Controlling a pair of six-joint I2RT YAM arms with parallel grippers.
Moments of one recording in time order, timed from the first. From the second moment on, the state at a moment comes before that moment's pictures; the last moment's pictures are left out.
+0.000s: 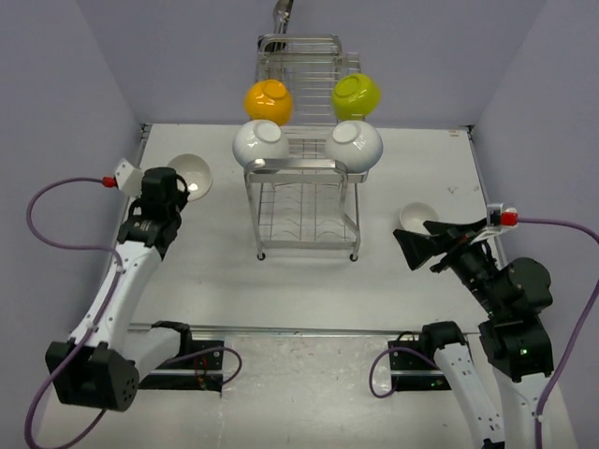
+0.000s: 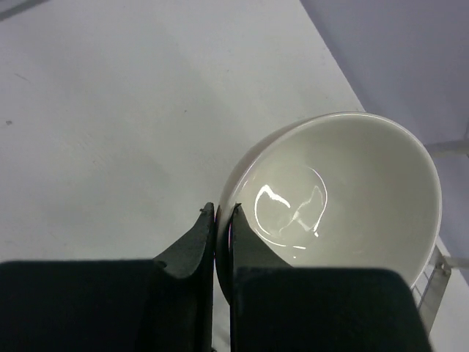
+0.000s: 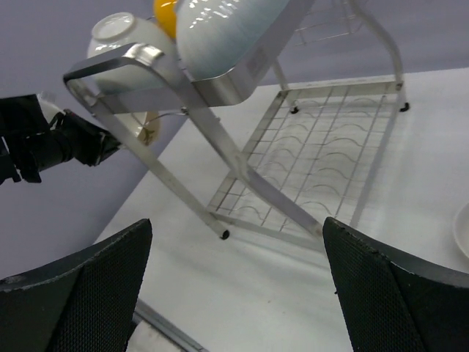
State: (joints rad) left arm -0.11 1.10 0.94 -0.43 -0.51 -0.96; right arm 0.15 0.37 0.94 -0.55 -0.33 0.48
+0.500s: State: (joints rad) left arm -0.42 0.65 0.80 -0.81 -0.20 -0.58; right arm 0.16 0.34 0.95 -0.72 -0.56 0.53
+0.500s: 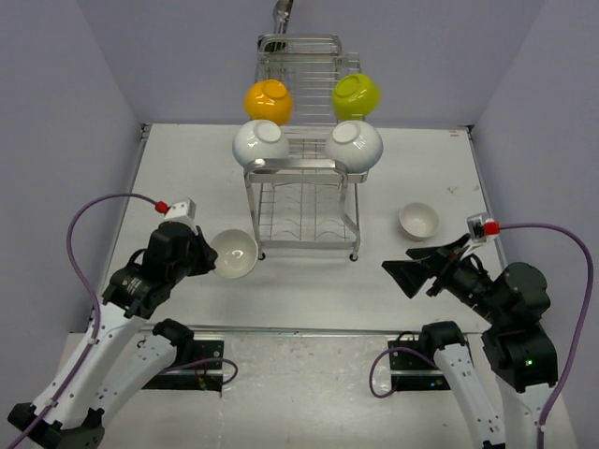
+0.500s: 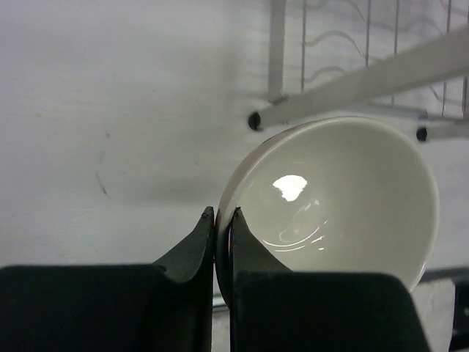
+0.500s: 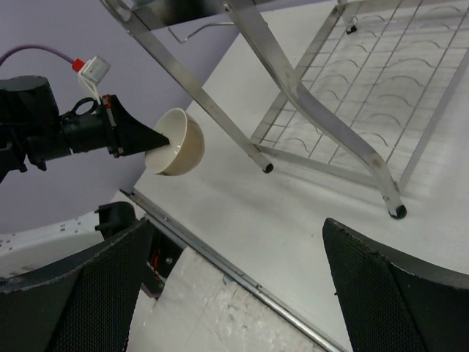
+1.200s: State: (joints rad) left arm -1.40 1.16 1.03 -0.95 -0.62 -1.03; right arm 0.20 0.43 1.06 -1.00 -0.47 0.38
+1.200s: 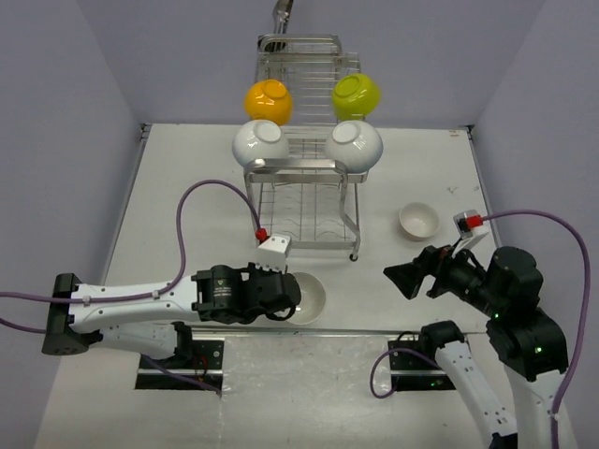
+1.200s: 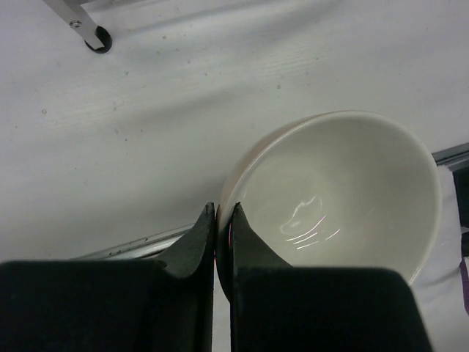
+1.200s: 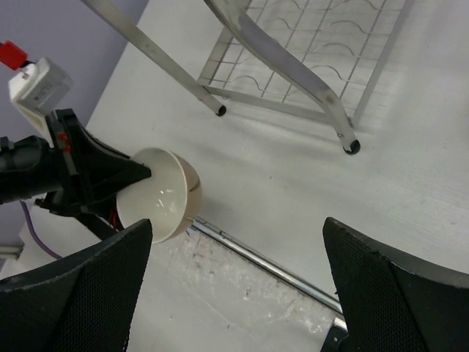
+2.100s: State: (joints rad) left arm -1.40 1.21 1.11 -0.80 -0.71 -1.04; right arm 1.22 0.96 0.97 -0.79 0.37 0.73
